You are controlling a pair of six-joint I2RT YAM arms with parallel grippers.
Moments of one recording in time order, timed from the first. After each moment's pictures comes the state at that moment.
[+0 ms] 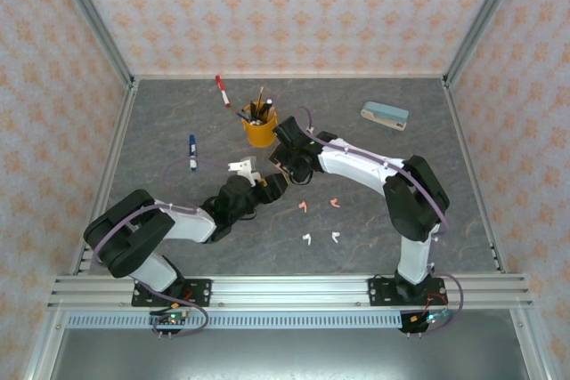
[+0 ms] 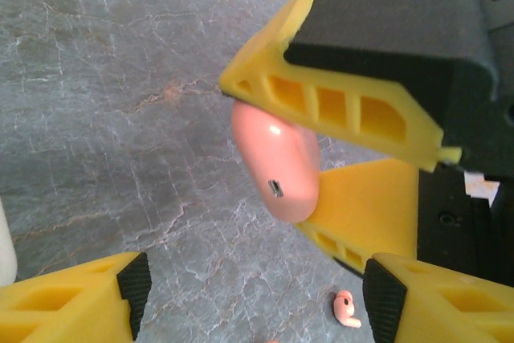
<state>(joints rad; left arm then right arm) -0.69 1.55 0.40 0.78 -0.06 -0.91 0.76 1.86 1.39 -0.57 0.01 1.32</state>
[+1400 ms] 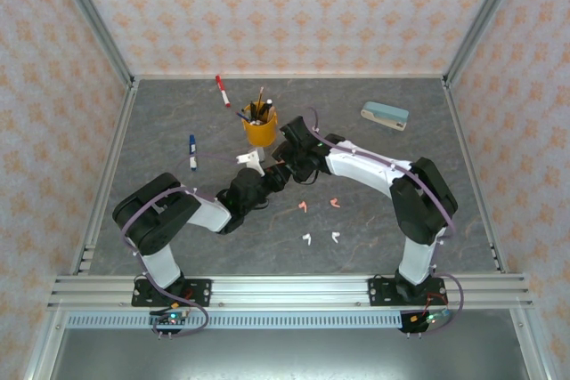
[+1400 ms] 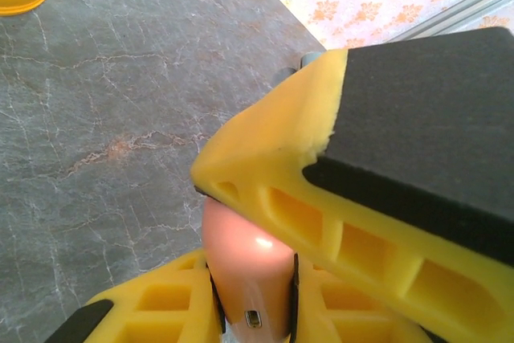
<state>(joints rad) -0.69 1.74 0.52 0.94 -0.10 -0.98 0.73 1.81 1.31 -0.48 -0.05 1.35</state>
